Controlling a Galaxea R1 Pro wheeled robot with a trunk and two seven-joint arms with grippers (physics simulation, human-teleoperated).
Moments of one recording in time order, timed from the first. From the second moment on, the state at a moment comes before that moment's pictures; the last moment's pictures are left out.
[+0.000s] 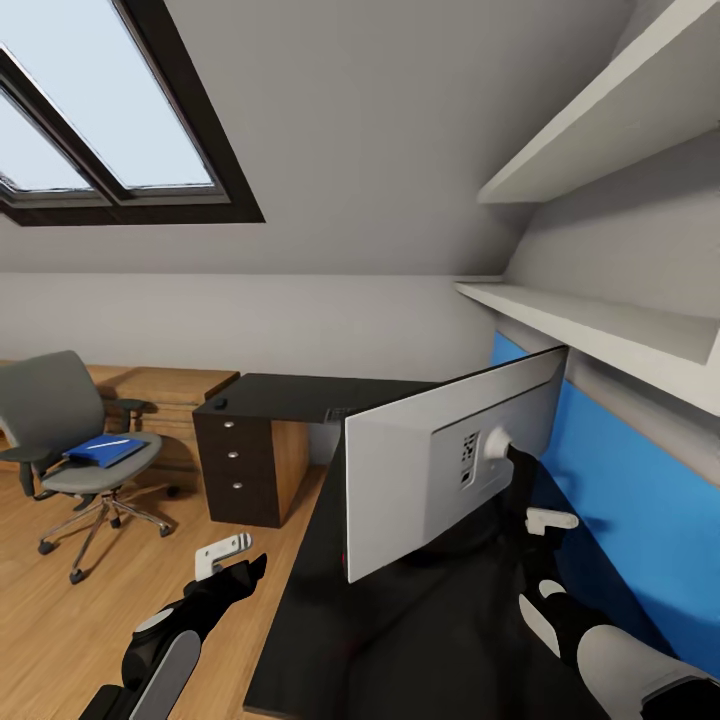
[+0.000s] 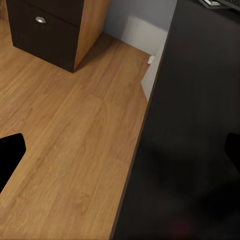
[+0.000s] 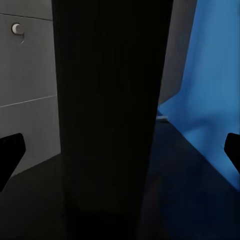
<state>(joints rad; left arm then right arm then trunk) -0.15 0.11 -0.20 -1.52 0.65 0.50 0.44 -0.72 -0.14 0.36 -0.20 -0.34 -0.62 -0.28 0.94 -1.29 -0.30</state>
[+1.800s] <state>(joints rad) -0.15 0.11 -0.19 -1.52 0.65 0.50 0.44 -0.72 -0.05 0.36 -0.21 -0.28 -0.62 -0.41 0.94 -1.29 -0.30</state>
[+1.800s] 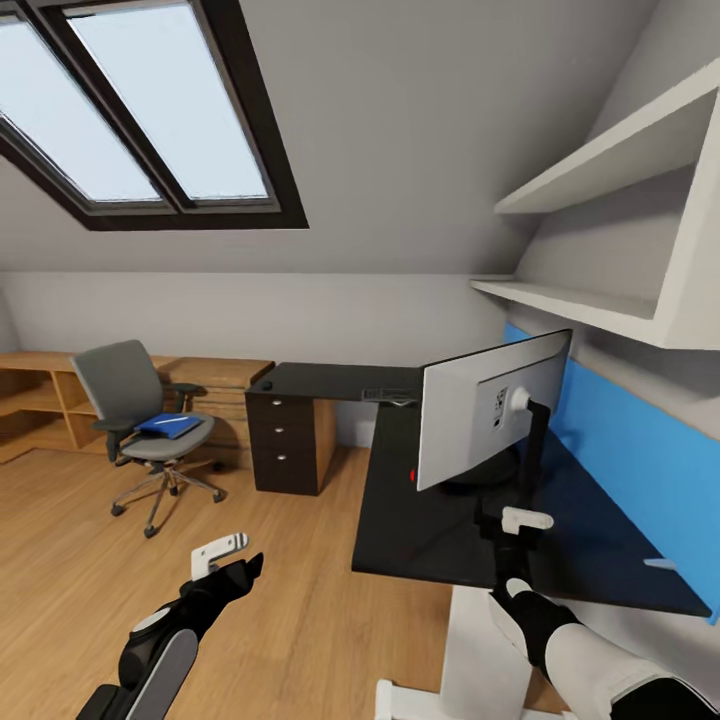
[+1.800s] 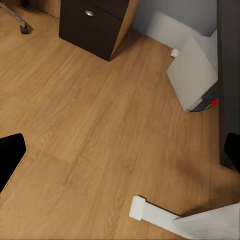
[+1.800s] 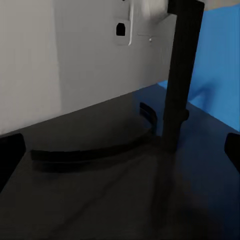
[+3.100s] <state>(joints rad) -0.15 0.10 -0.15 -1.52 0.65 0.50 0.45 -0.72 -0.01 0.36 -0.28 -0.27 -0.54 -0.61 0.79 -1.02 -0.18</state>
